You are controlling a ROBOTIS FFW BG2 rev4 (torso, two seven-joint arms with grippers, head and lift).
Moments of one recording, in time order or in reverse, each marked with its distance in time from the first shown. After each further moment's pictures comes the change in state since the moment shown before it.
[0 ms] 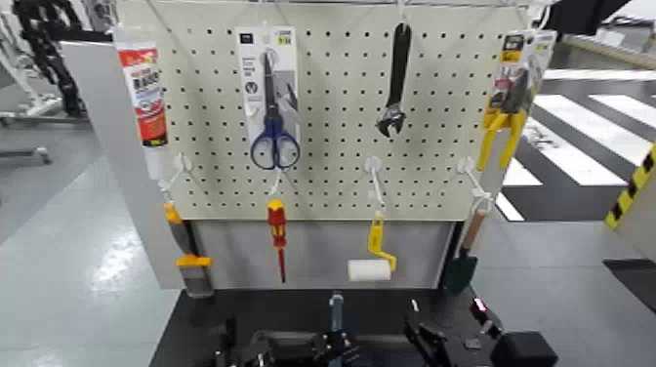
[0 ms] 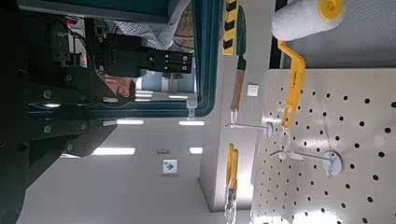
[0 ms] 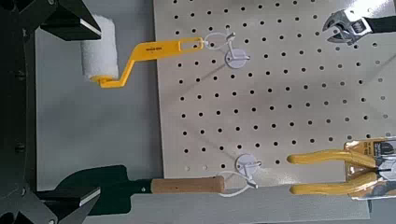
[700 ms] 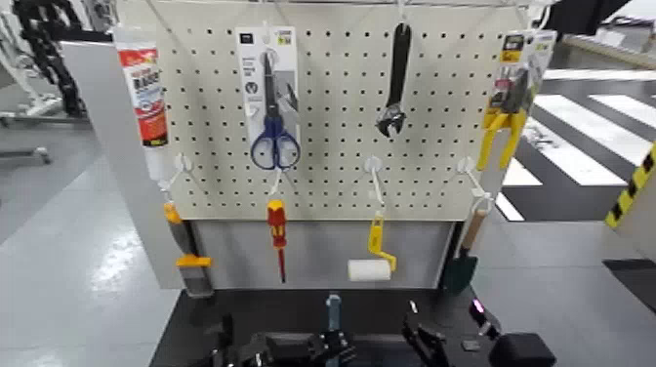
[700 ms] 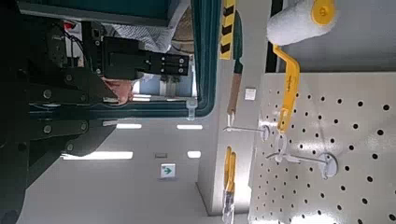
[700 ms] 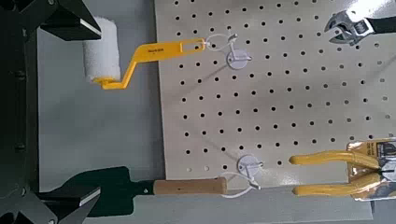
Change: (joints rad) left arm 0.002 -0.001 0.019 -0.005 -0.001 0.007 0.035; right arm 0.002 0.004 0.003 0.003 0.000 -0.001 0.000
